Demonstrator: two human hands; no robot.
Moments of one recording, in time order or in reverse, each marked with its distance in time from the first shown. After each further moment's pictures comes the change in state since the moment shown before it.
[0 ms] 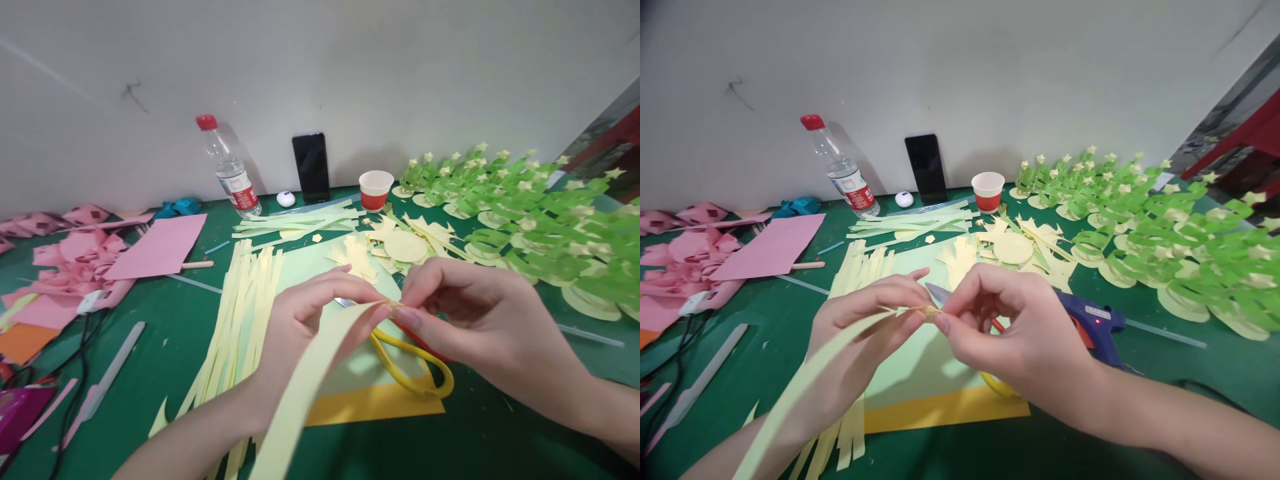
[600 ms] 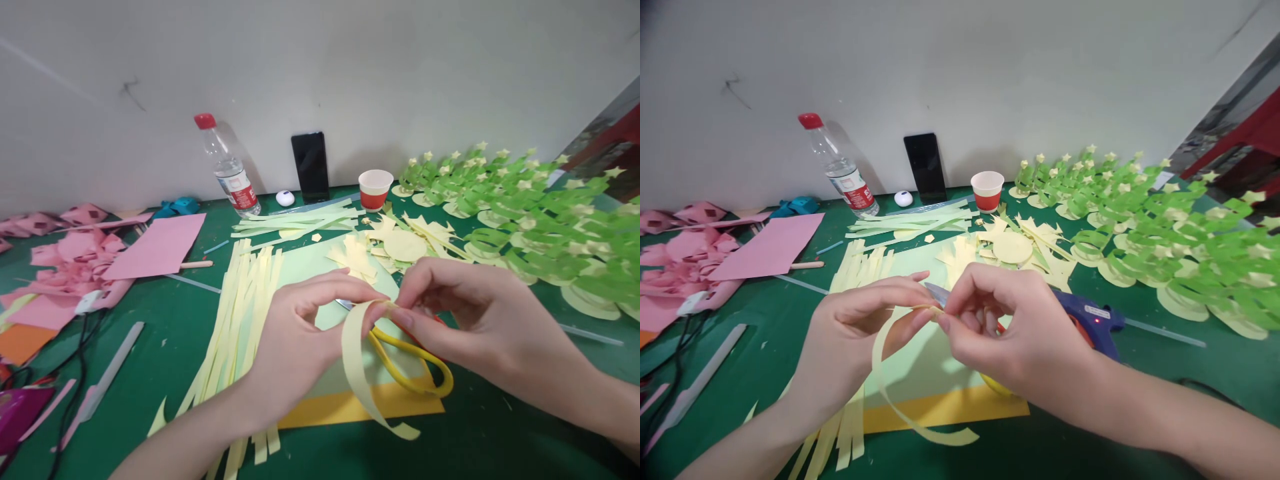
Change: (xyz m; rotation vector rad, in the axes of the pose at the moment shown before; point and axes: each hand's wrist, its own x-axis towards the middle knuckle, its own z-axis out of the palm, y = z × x) left_hand -0.002 -0.001 -0.002 -0.033 -0.057 -0.179; right_hand 0.003 0.001 -0.004 -0.230 -0.038 -0.092
